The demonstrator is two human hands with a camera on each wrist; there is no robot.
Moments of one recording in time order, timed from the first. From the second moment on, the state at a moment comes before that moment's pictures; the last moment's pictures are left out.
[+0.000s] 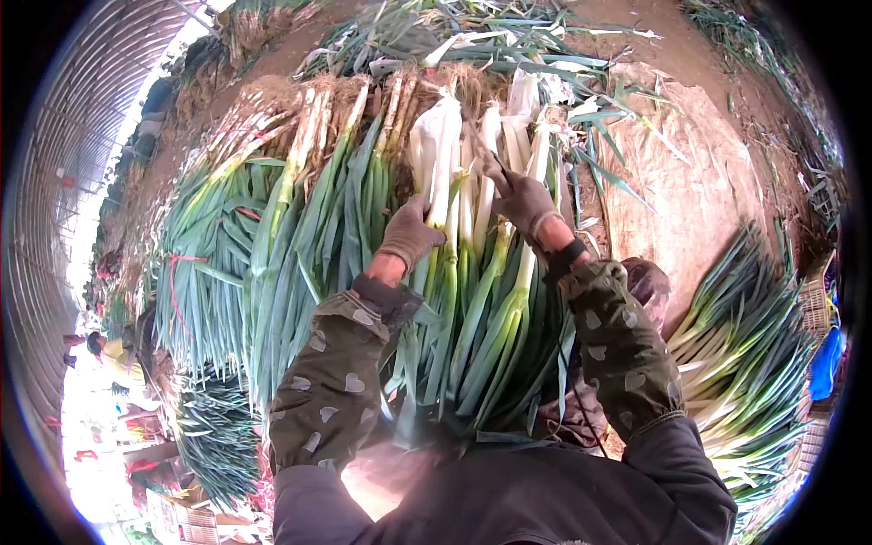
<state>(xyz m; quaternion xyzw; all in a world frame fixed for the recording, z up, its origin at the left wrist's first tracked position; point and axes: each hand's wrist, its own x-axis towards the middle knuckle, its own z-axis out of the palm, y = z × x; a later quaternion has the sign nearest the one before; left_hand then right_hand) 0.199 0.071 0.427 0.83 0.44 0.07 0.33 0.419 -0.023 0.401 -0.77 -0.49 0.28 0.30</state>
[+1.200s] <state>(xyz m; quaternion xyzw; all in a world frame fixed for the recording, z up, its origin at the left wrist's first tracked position) 0.302 0.186 0.477 0.80 0.33 0.31 0.39 0.360 -0.043 0.432 -0.52 -0.15 0.57 0.62</state>
